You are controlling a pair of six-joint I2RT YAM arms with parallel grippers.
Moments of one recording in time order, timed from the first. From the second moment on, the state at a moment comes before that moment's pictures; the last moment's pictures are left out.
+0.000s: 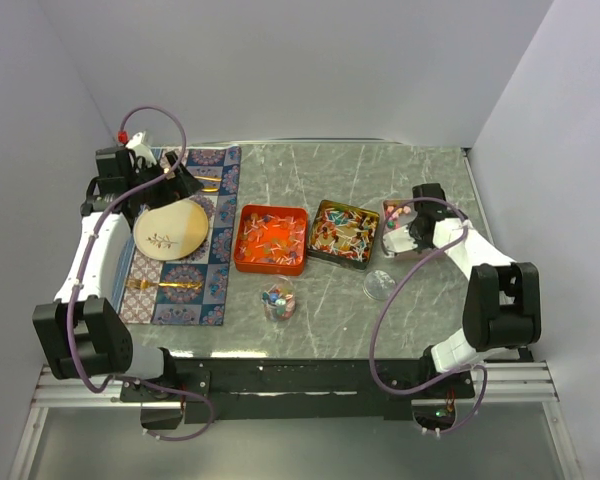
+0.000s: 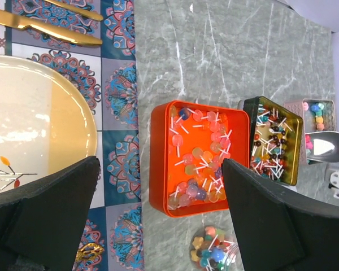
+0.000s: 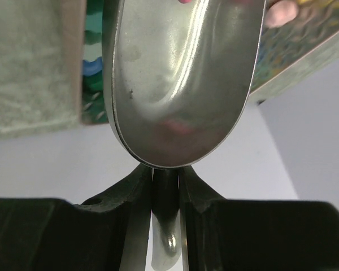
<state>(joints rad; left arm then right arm) 0.12 1.38 1.21 -0.40 0.47 -0.34 0.05 1.52 0.98 -0.54 0.33 -1.95</state>
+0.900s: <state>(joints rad) 0.12 1.60 1.34 -0.52 0.45 -0.20 0.06 1.54 0.78 -0.18 0.08 -1.39</state>
